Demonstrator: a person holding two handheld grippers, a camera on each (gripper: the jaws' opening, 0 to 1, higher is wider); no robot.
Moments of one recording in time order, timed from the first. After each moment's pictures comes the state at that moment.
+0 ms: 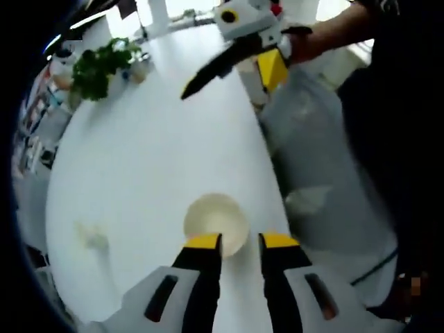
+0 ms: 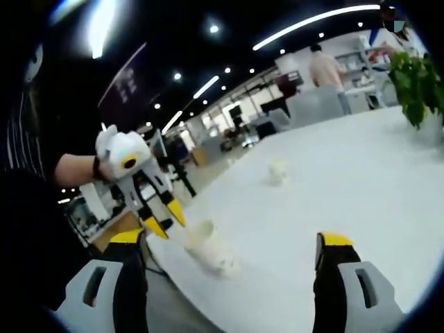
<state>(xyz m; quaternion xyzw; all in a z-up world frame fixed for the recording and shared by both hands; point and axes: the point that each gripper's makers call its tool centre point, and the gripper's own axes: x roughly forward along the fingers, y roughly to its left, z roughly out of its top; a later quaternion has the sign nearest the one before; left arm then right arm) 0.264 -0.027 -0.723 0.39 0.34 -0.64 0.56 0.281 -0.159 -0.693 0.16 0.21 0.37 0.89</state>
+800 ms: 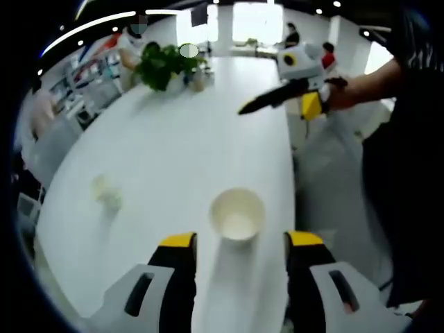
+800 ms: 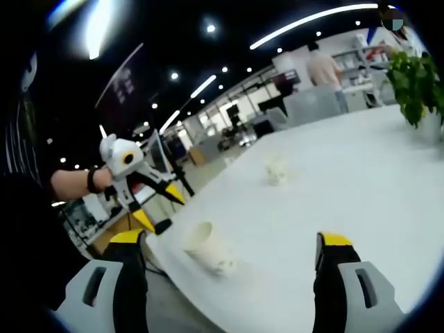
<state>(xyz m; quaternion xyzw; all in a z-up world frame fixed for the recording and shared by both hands) 0.285 0.000 -0.705 0.26 0.33 -0.58 0.70 0.282 -0.162 -0.694 0.16 0.22 0.37 0.89</state>
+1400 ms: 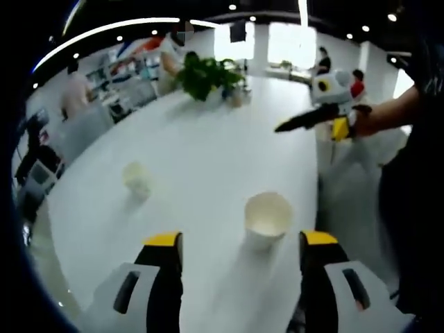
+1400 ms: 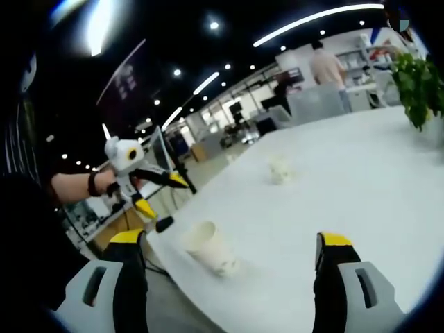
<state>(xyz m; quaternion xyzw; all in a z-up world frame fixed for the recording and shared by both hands) 0.318 0.028 -0.687 0.17 0.30 -0.51 0.79 0.284 -0.153 -0.691 0.15 0.22 0.38 0.89</state>
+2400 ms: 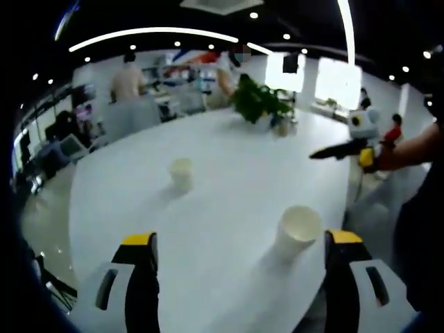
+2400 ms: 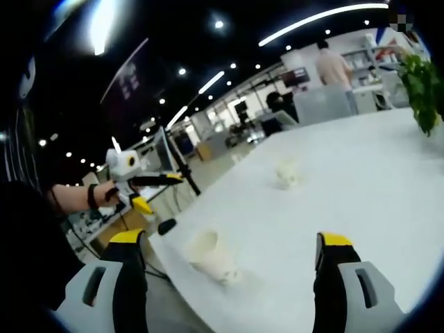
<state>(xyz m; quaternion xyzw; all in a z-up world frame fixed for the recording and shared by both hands) 0.336 0.076 -0.680 0.09 0.27 -0.41 0.87 0.304 -0.138 -0.685 0.15 0.22 0.40 0.88</state>
